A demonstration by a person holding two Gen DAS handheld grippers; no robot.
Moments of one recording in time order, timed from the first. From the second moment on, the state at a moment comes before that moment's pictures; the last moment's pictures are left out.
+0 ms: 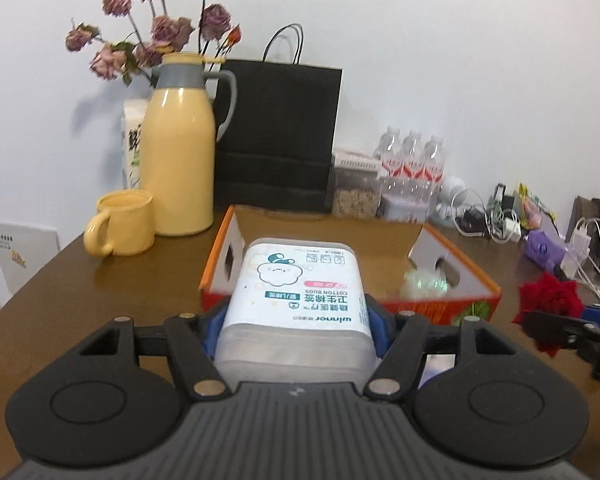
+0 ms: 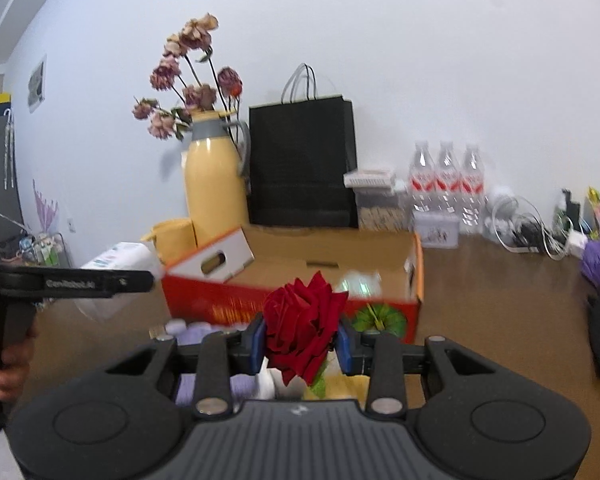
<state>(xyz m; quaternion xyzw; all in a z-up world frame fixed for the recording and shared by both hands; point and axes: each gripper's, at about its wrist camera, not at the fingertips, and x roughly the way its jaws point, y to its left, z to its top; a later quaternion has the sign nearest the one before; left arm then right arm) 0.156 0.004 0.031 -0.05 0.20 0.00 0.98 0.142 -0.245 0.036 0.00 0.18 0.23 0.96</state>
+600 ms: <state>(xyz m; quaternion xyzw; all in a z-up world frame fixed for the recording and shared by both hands) 0.290 -0.006 0.027 -0.07 0.22 0.04 0.97 0.299 -0.180 0.036 0.01 0.23 0.21 0.95</state>
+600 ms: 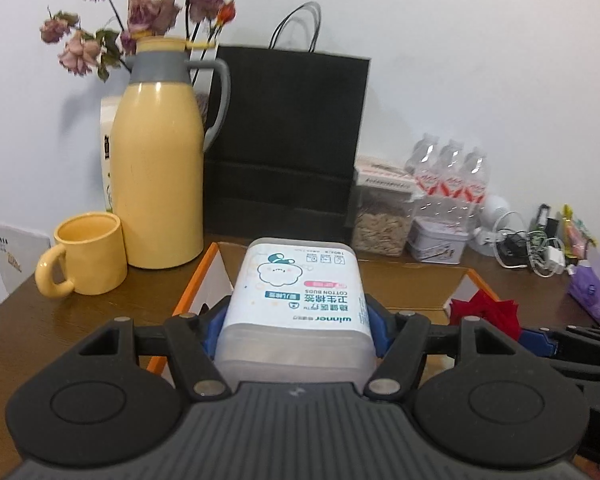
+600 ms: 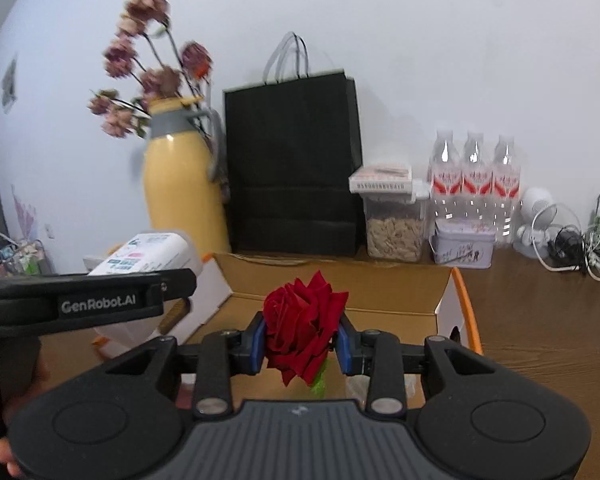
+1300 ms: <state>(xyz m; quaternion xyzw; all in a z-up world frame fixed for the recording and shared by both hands) 0.318 0.008 -0.005 -0.06 0.25 0.07 0.96 0.338 -0.169 0.006 0.00 0.28 0.17 0.94</state>
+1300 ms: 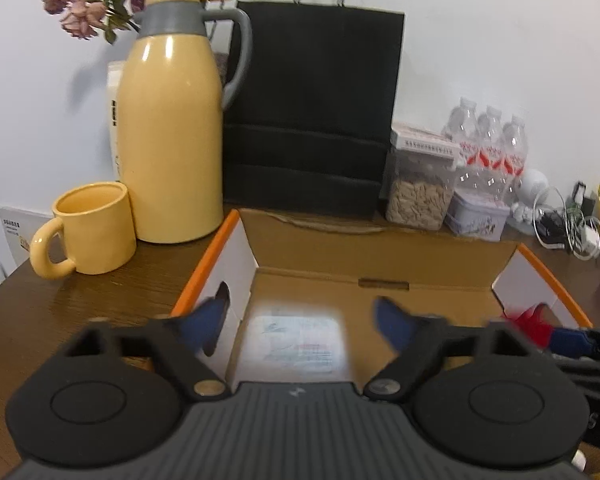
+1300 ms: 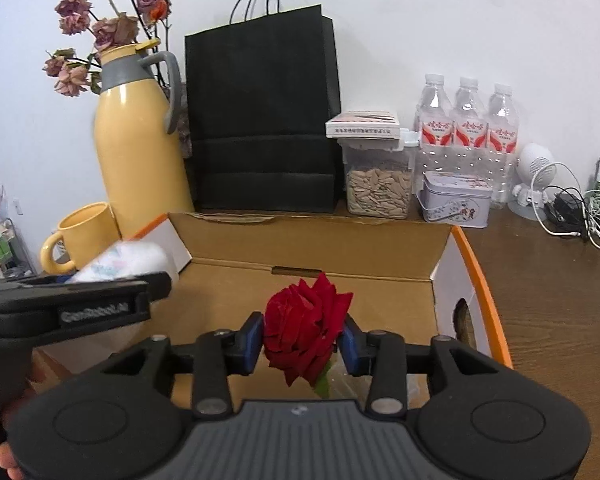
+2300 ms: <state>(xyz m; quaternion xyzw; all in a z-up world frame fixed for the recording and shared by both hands) 0.248 0.011 0.049 -0.08 0.19 0.05 0.98 0.267 -0.187 0.051 -0.04 0.22 0.17 0.96</state>
